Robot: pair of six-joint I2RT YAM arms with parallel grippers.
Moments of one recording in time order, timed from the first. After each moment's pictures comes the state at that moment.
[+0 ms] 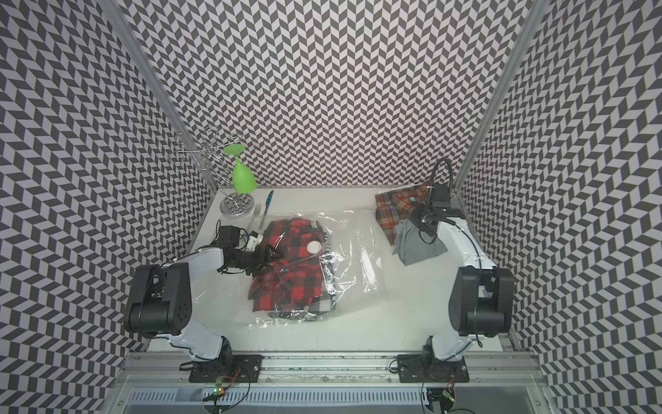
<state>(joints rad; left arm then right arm) 0.05 1.64 0.83 -0.38 0.75 -0.37 -0.05 1.63 1.30 -0.57 -0.07 0.73</state>
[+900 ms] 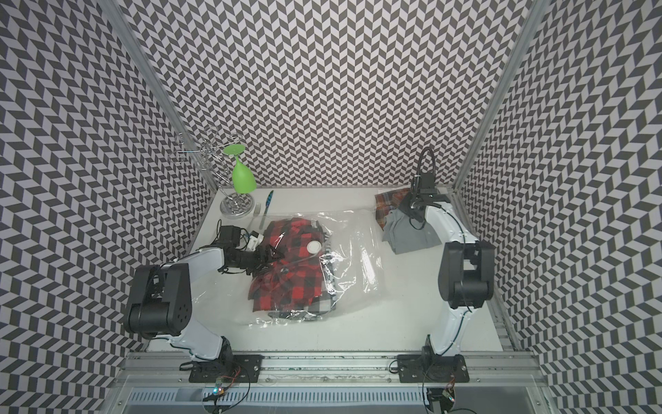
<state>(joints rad) 0.04 1.63 0.83 -0.38 0.73 -0.37 0.01 1.87 1.54 -0.55 -0.10 0.63</state>
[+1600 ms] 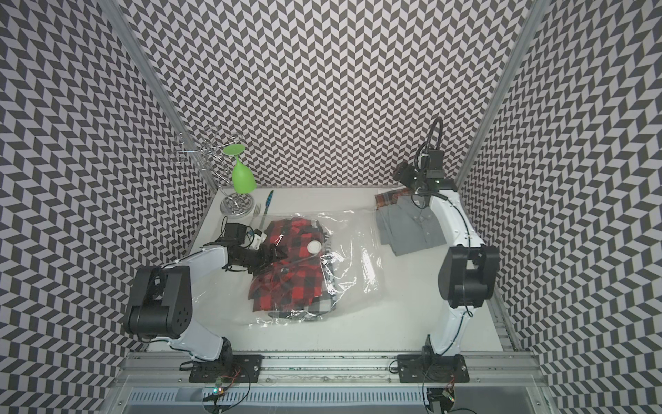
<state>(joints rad) -0.05 1.61 0.88 -0.44 0.60 -0.39 0.00 1.82 1.70 -0.44 -0.27 0.58</state>
